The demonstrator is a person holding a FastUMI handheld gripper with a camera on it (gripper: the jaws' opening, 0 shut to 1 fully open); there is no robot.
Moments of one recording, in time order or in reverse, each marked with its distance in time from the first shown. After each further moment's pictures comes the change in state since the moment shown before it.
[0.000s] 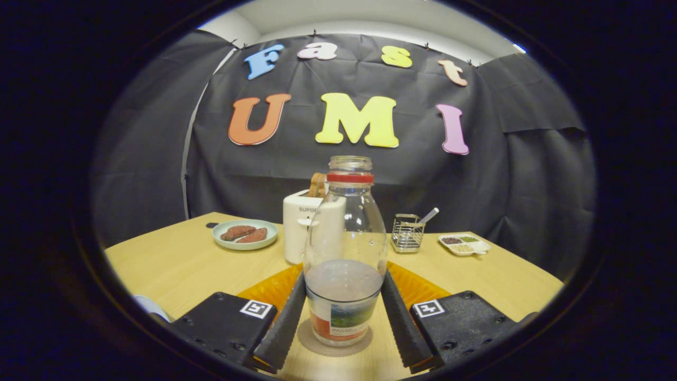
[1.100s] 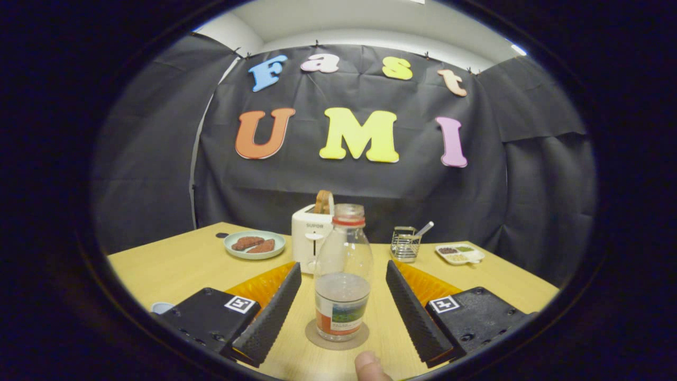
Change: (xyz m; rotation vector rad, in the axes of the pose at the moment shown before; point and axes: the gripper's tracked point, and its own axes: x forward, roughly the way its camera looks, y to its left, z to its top) arm -0.055 -0.002 0.053 -0.019 -0.077 0.013
